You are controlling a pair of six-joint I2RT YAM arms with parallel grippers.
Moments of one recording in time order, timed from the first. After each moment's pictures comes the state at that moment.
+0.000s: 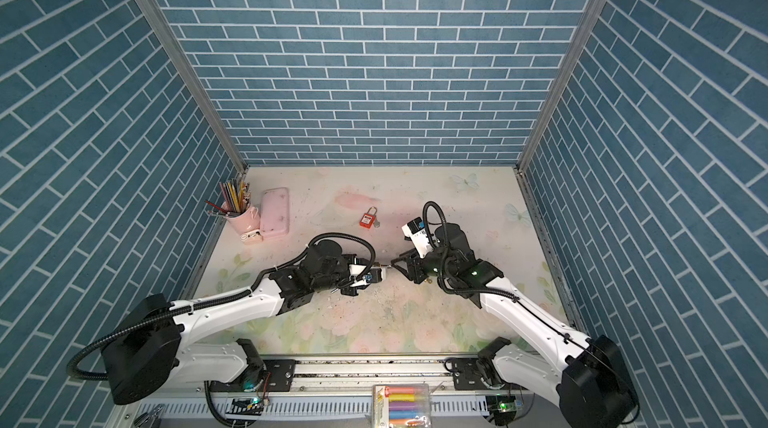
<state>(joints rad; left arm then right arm) -0.84 1.30 0.64 0.11 0.25 0.78 0.63 1.07 0.66 -0.18 -0.54 0.23</state>
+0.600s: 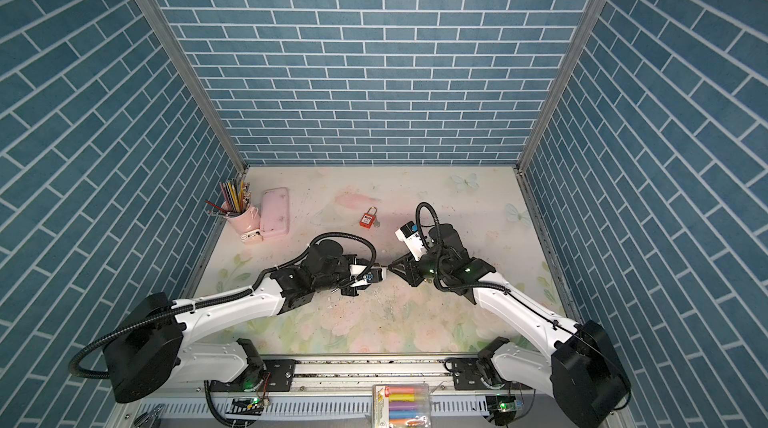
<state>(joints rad) -0.84 1.31 0.64 0.10 0.25 0.77 0.65 1.14 0.66 -0.16 -0.59 0.21</state>
